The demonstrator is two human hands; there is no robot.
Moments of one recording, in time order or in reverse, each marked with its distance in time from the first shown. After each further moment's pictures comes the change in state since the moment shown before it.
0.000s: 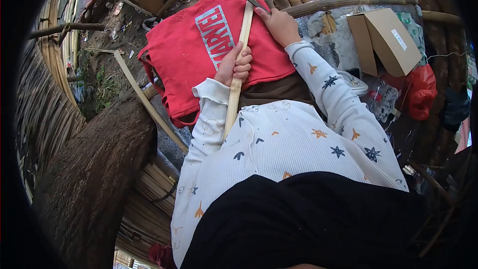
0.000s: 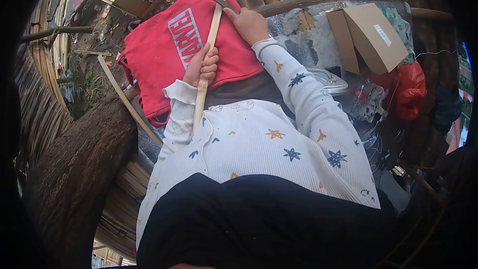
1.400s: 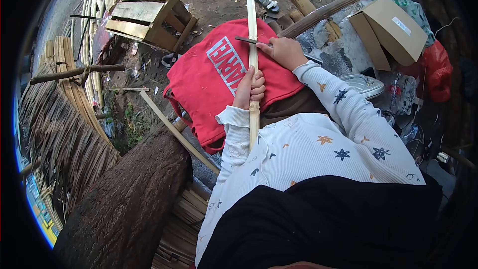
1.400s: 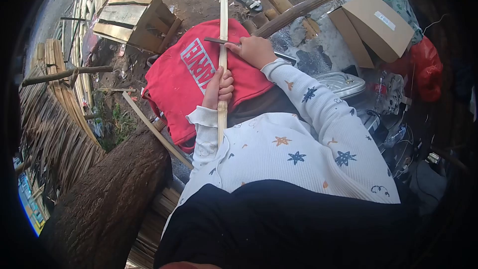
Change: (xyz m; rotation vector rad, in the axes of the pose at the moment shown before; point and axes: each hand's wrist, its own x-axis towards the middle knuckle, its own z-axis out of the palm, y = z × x) left_hand 0.000 0.006 0.016 0.357 0.251 0.082; right_hand -0.020 -0.016 -0.008 0.053 0.003 -0.073
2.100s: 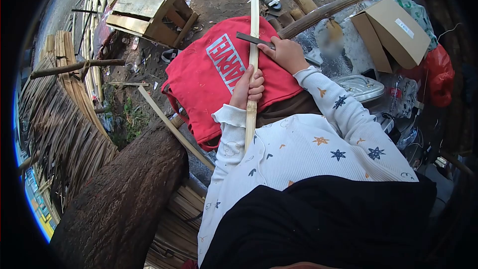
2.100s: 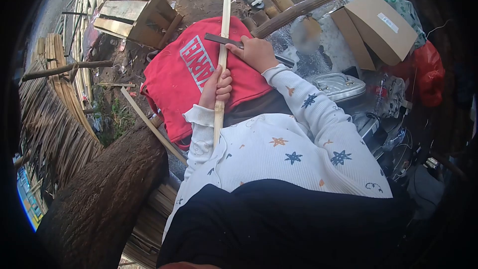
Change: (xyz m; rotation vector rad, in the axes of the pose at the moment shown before) left_hand -0.006 -0.002 0.006 -0.088 -0.042 -0.045; right_hand -0.012 0.007 0.008 0.083 0.056 0.001
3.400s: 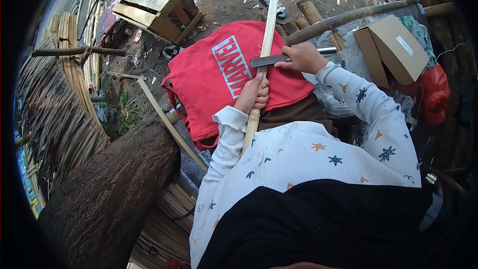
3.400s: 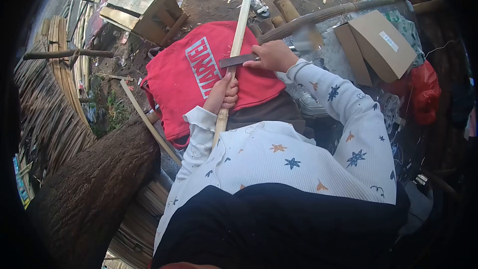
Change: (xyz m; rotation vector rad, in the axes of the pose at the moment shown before) left_hand -0.003 -0.013 0.011 0.387 0.183 0.034; right_hand 0.013 0.030 -0.049 -0.253 -0.293 -0.497
